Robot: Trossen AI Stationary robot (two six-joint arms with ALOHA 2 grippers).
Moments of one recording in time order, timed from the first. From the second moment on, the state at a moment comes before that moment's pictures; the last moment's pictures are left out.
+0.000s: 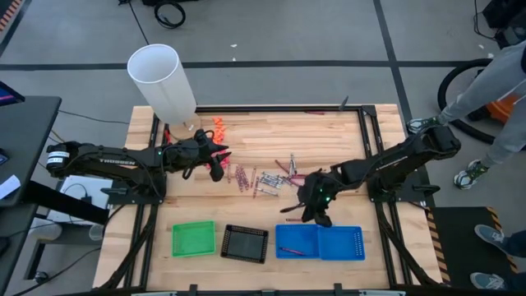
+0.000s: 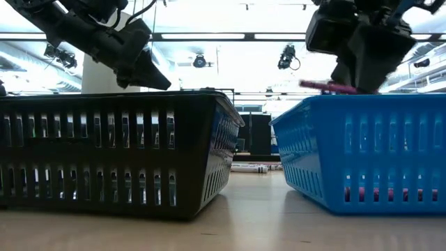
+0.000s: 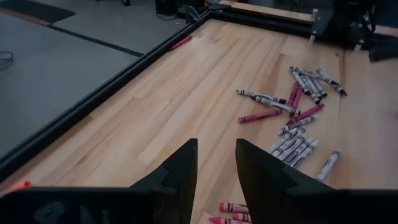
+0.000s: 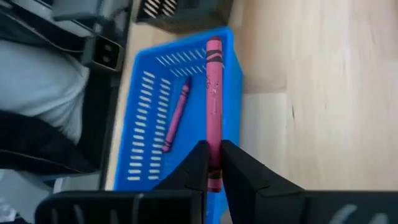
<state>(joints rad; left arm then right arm) 0.12 0.98 0.46 0.11 -0.34 -0.17 0.22 1.41 0.71 -0.15 -0.41 0.44</state>
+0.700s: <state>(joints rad) 0.10 1.27 0.48 0.08 -0.04 -0.20 0.35 1.52 0.70 -0.05 -0.29 0.65</state>
